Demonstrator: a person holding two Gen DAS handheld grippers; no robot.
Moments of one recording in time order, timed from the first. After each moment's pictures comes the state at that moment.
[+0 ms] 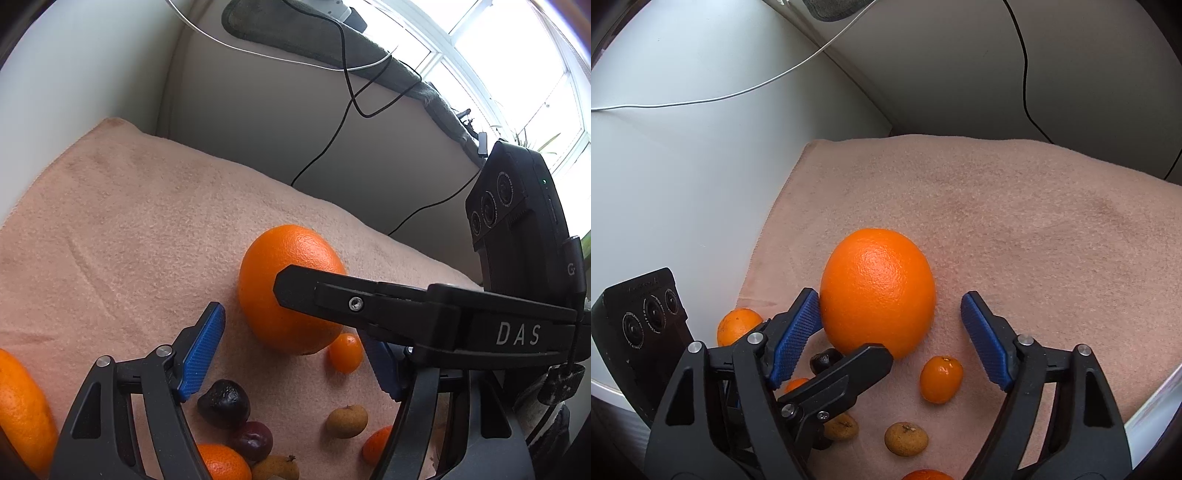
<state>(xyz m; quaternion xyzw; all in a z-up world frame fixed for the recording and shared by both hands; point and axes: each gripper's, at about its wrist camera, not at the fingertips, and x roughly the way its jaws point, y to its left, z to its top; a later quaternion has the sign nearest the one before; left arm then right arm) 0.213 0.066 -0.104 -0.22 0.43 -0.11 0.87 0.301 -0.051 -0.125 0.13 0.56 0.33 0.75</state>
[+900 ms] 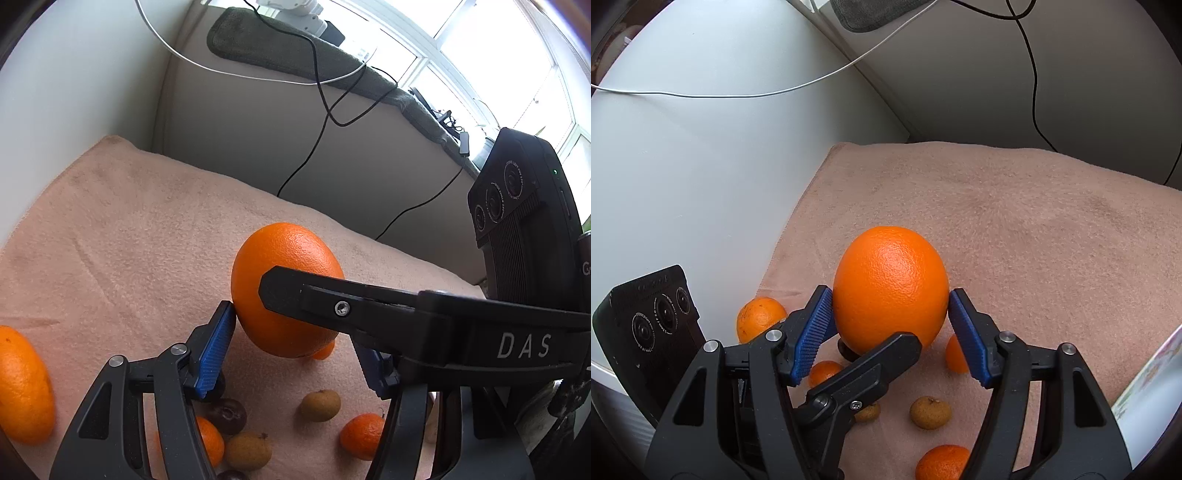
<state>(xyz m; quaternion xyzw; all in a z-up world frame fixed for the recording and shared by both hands) 0.187 0.056 -0.087 -0.20 0.41 -0.12 0.88 0.282 -0.056 -0.089 0.11 0.53 0.35 0.76</state>
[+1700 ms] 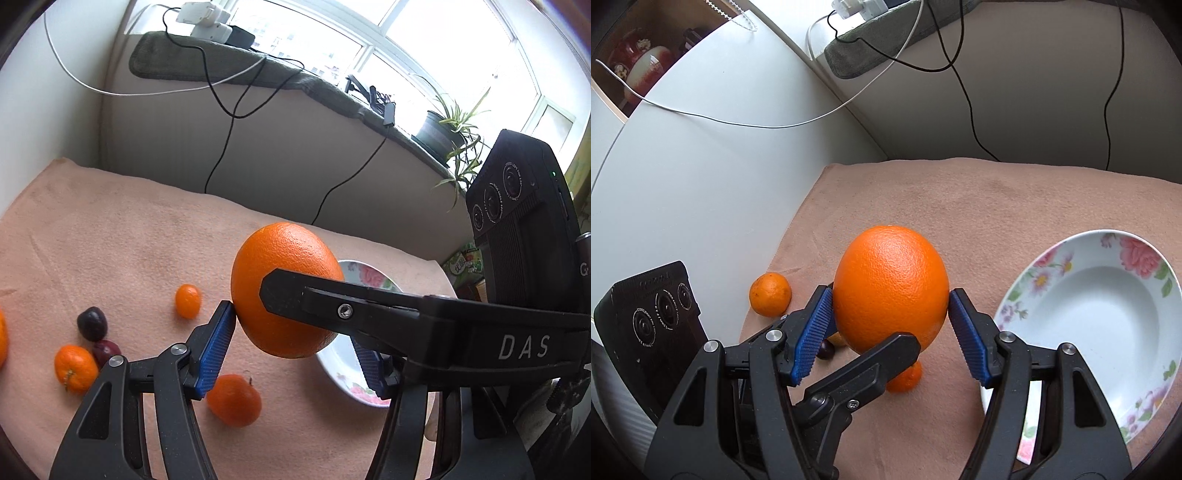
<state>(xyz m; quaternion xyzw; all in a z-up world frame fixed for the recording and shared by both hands) 0.148 -0.032 -0.055 -0.17 0.39 -0.18 0.89 0.225 -0.158 -0.051 0.13 0.50 0.32 0.80</state>
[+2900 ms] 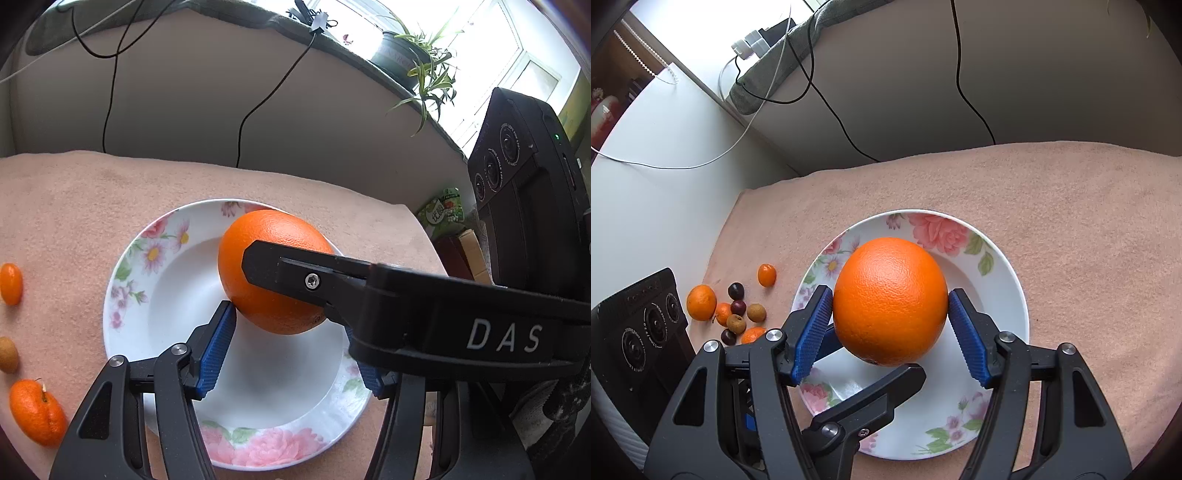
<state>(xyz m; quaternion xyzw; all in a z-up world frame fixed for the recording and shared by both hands) 0.179 -0.167 -0.088 -0.14 0.44 -0.25 0.85 0.246 -0.282 -0.087 0.14 0.51 0.22 0.82</state>
